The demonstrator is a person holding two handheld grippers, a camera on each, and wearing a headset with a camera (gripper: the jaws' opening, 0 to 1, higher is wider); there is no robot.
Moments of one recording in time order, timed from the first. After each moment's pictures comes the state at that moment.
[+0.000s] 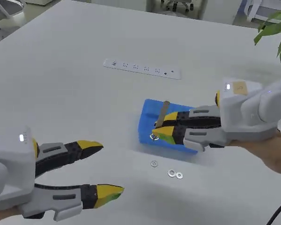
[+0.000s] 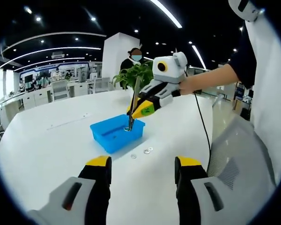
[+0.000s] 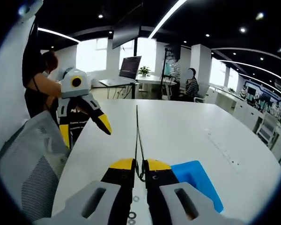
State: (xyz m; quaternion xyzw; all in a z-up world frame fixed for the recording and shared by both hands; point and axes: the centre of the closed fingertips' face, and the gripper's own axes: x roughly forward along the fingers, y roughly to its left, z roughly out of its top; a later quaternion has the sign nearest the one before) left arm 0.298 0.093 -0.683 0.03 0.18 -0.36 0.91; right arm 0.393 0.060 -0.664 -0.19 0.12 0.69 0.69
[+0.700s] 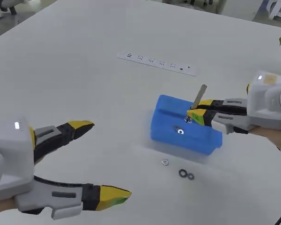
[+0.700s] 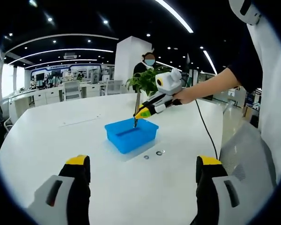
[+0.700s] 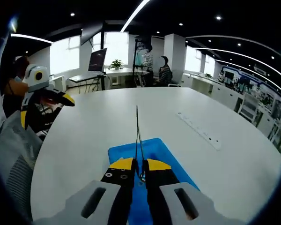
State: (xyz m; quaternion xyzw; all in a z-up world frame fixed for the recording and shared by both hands) left arm 0.308 0.119 -0.682 0.01 0.17 -0.31 0.94; right arm 0.484 0.034 -0.711 -0.18 0.18 0.60 0.76
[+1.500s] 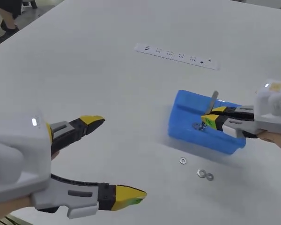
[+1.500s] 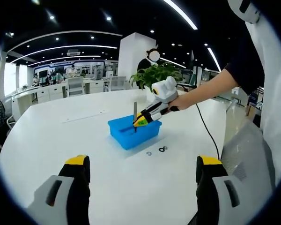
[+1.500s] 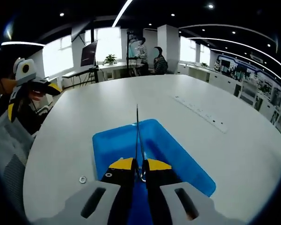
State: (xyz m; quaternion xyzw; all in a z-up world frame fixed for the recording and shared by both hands) left arm 0.310 0.122 -0.685 0.02 0.19 -0.29 0.94; right arm 0.498 0.041 -0.756 -0.16 0.22 0.59 0.76
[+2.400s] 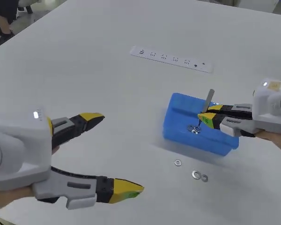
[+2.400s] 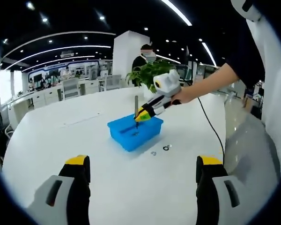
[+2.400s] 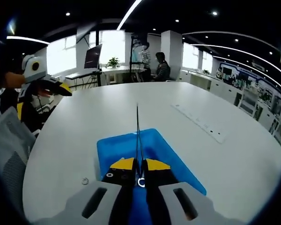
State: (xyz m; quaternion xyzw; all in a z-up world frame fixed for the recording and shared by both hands) left arm 0.335 0.128 -0.692 0.09 0.21 -0.32 0.92; right arm 0.495 0.037 -0.733 -0.17 0.19 0.60 0.76
